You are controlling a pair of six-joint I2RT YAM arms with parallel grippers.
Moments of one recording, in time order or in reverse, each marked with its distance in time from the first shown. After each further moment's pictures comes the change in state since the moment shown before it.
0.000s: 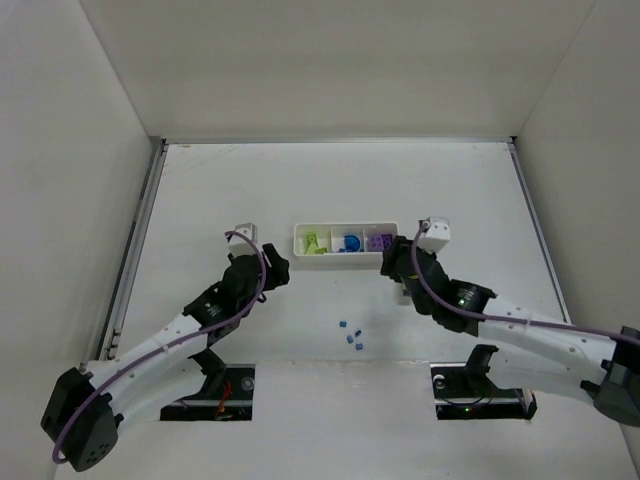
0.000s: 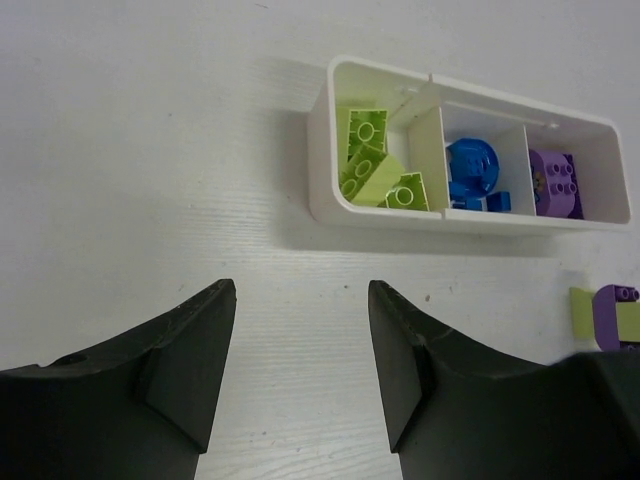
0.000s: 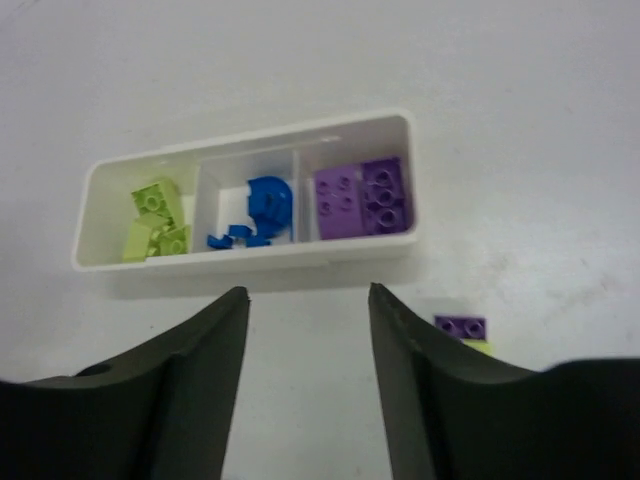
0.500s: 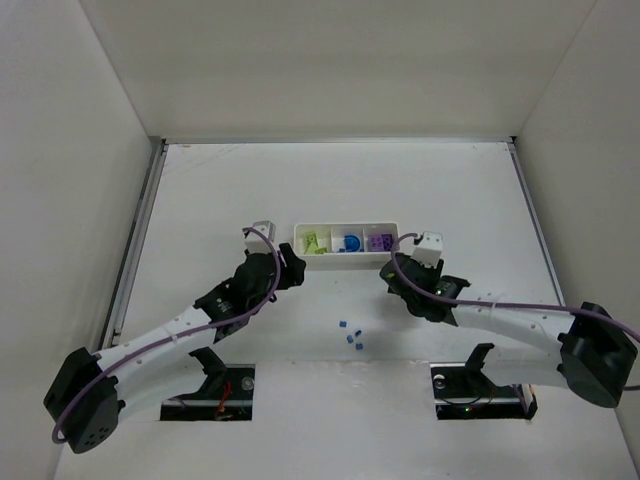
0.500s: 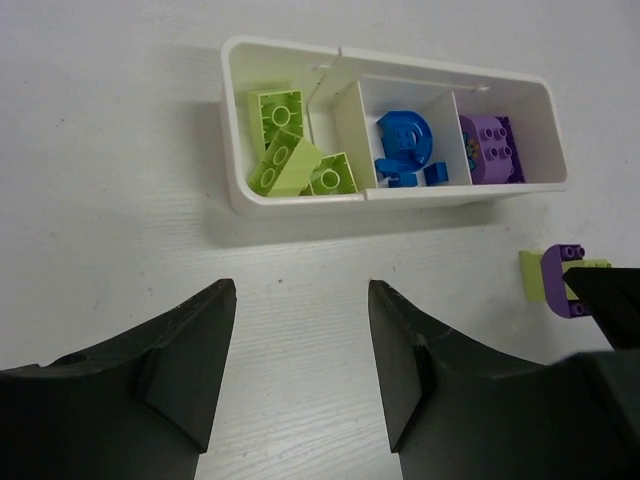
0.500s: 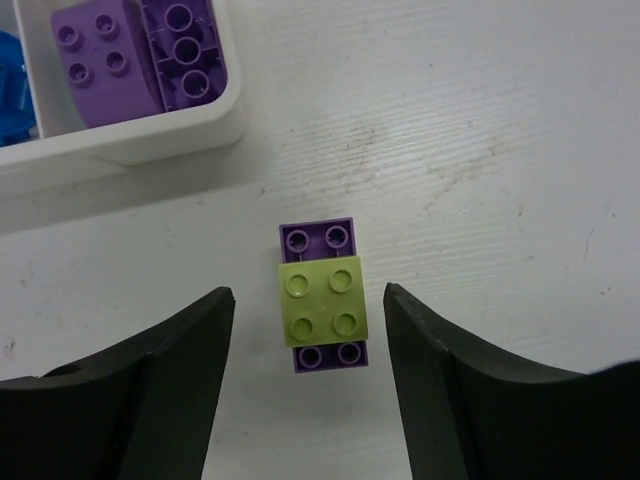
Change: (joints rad) left arm -0.085 0.133 0.047 0.103 0.049 0.006; right arm -0.068 0.130 -0.060 -0.315 -0.008 0.218
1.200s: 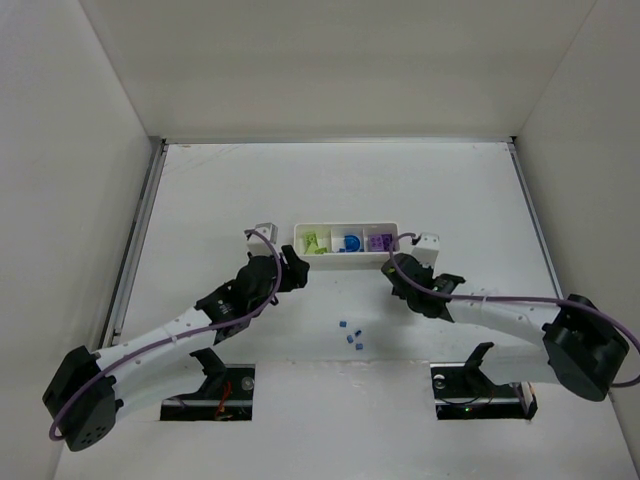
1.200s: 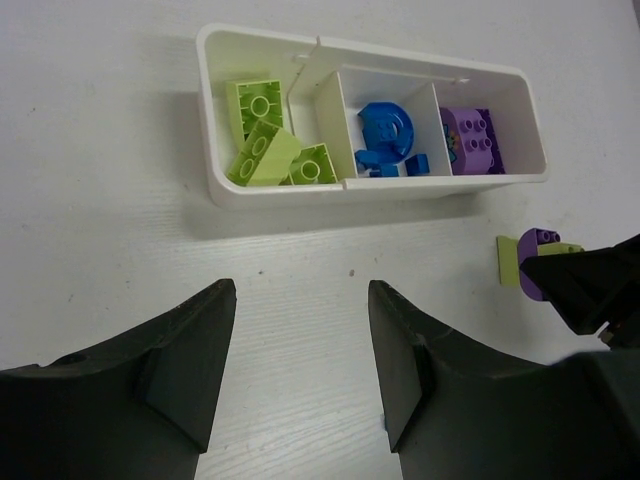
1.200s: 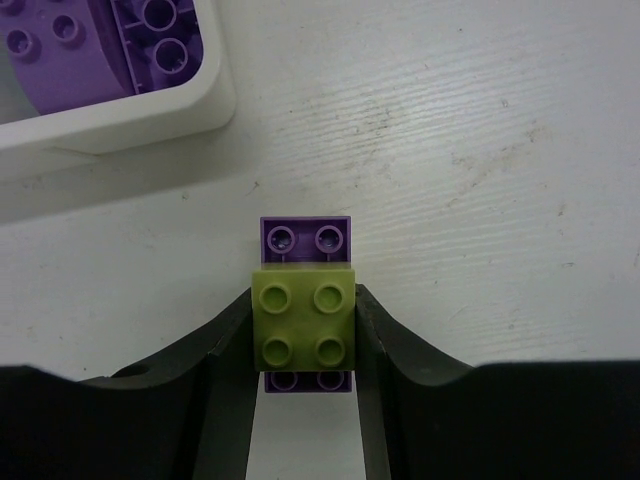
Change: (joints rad) left arm -0.037 -0.007 0.000 0.000 -0.012 -0.029; right arm -0.080 0.083 -0.029 0.100 -0.113 -0.034
